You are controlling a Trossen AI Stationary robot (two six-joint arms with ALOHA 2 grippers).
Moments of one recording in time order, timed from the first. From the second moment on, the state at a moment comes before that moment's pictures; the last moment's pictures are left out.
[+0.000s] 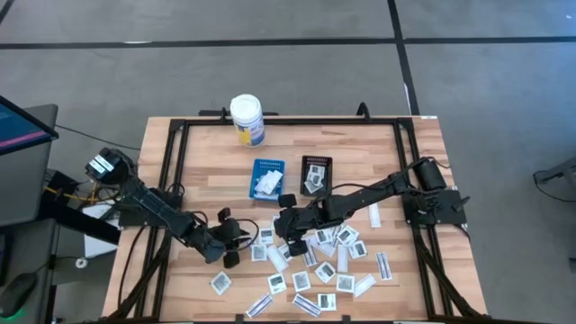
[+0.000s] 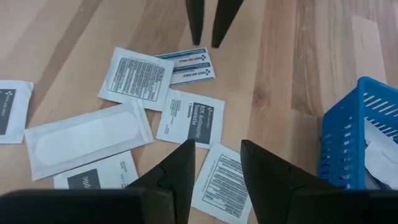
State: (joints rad) left arm -0.66 1.33 0.46 0.17 -0.61 -0.62; right arm 0.23 1.97 1.30 -0.14 0.15 -0.14
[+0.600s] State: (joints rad) left arm -0.63 1.48 0.47 0.19 -0.62 -0.69; right arm 0.23 1.97 1.30 -0.14 0.15 -0.14
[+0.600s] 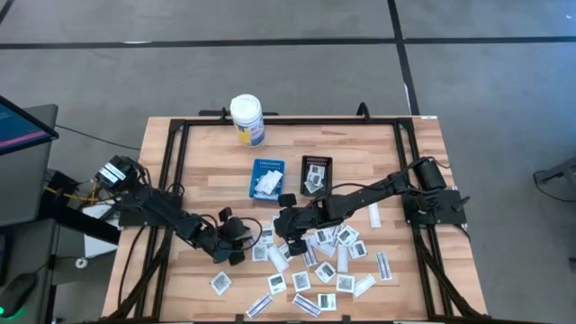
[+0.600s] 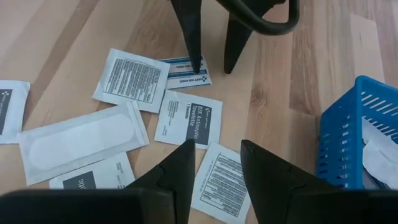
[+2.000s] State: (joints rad) left arm -0.34 1.15 0.46 0.30 -1.03 -0.19; right arm 0.24 1.97 1.30 -0.15 0.15 -0.08
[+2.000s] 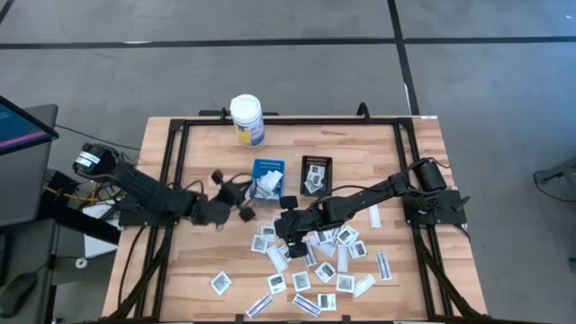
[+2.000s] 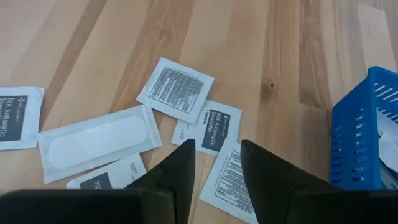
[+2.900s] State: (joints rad) left arm -0.06 1.21 0.46 0.39 -0.02 -0.40; right arm 0.24 1.97 1.30 -0.18 0.15 -0.08
